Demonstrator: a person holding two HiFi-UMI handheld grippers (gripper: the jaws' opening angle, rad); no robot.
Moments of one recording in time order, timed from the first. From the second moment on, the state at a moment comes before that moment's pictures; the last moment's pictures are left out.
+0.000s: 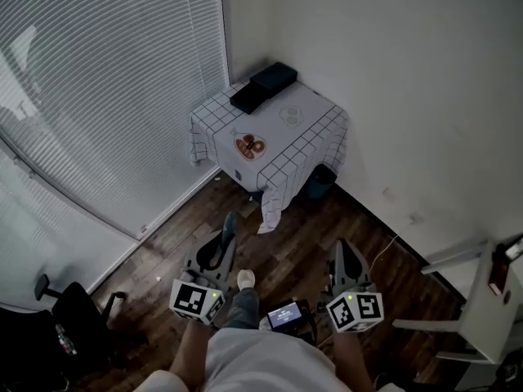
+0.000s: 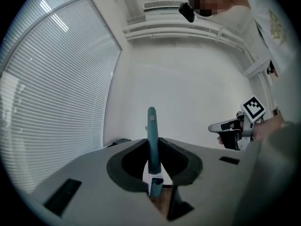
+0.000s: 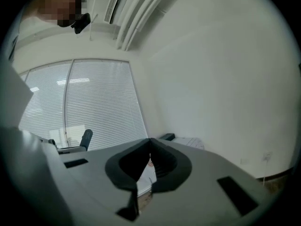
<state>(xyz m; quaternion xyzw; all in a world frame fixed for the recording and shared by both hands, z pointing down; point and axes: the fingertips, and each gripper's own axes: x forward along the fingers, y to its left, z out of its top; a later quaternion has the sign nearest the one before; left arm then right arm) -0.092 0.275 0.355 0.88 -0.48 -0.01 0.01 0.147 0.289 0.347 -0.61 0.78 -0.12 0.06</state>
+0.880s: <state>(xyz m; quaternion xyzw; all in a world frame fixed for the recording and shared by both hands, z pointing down) -0.131 0.078 0.362 0.89 -0.46 0.00 0.03 0.101 0.092 0.342 -0.63 0.77 -0.03 0.00</state>
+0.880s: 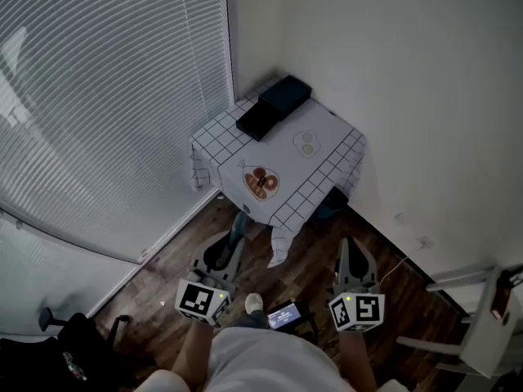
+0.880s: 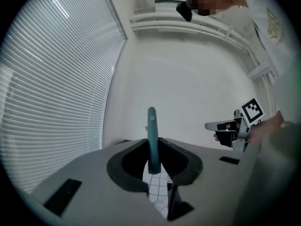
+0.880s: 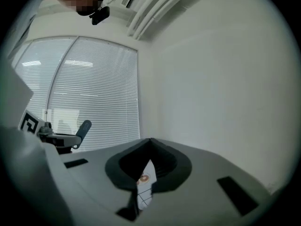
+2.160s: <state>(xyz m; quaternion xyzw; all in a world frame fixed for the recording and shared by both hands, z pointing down) -0.083 -0.106 0.400 0.87 -0.49 0.05 0.06 0.121 -0.106 0.376 -0.56 0.82 -0.05 -0.02</state>
